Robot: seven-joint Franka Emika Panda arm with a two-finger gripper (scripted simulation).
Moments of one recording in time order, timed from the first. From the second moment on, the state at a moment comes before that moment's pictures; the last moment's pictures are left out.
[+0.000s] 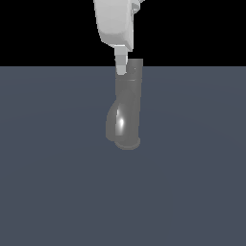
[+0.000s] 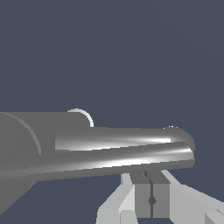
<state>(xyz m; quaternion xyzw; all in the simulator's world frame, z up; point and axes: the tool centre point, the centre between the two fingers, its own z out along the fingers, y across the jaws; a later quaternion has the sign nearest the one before) -0.118 0.002 0.285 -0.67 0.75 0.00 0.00</state>
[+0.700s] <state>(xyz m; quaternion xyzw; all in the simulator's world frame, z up) -0.113 -0.052 0.285 -0.67 0.74 0.00 0.00</state>
